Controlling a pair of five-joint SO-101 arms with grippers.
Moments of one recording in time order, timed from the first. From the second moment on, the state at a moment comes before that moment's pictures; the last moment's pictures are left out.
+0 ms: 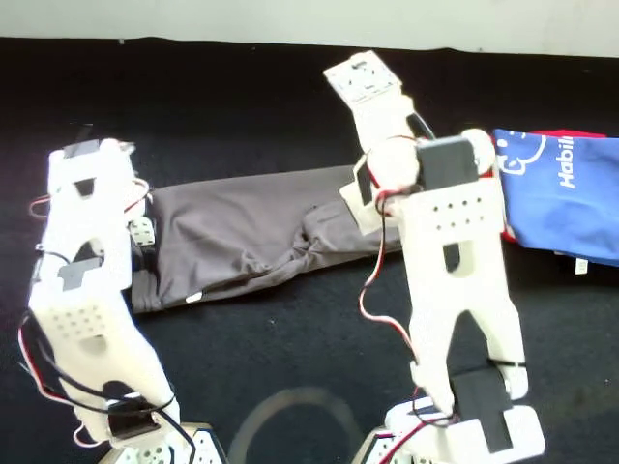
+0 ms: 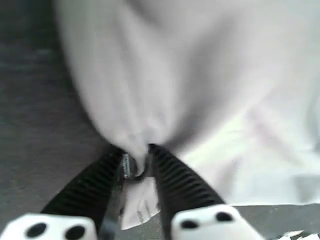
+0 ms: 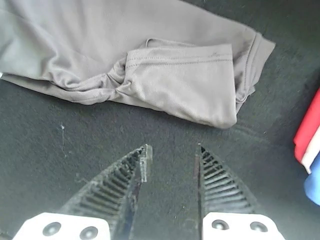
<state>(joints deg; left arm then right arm) -25.1 37.8 -10.3 83.0 -1.9 -20.0 -9.6 -16.9 100.4 16.2</state>
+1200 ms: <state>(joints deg) -17.5 10.0 -16.4 100.5 -12.7 5.5 -64.7 84.3 53.1 20.7</state>
